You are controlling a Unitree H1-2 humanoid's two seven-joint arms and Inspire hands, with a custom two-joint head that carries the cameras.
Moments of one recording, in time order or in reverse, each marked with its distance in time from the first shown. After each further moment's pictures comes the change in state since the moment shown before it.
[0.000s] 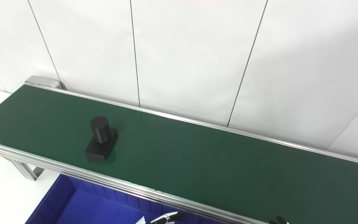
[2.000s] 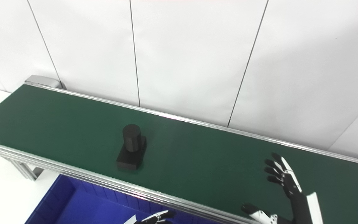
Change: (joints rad) left arm 0.018 0.053 0.054 -0.036 -0.073 -0.003 -0.127; right arm -0.355 0.027 -0.034 -0.082 -0.014 0.303 0.218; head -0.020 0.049
